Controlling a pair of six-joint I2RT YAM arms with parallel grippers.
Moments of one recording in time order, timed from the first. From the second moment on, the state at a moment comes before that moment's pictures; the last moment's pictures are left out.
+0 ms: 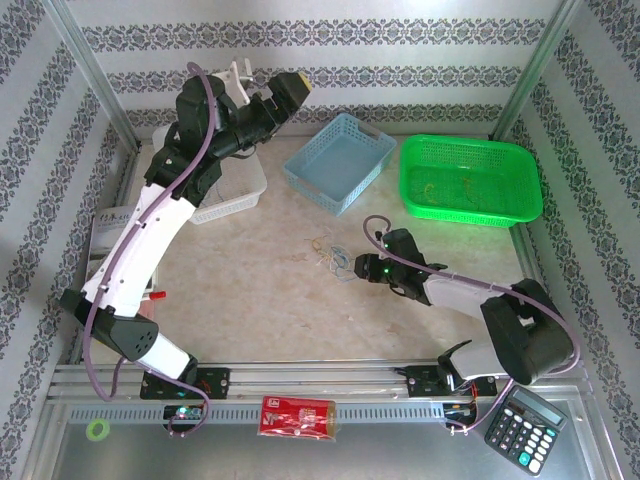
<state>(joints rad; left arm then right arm) -0.43 1.54 1.85 -0.41 0.29 -0.98 0.47 1.40 0.50 0.06 -0.19 0.58</state>
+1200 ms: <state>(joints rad) -0.32 1.30 1.27 -0.26 0.21 -0.88 0.46 1.41 0.53 0.09 -0.23 0.63</state>
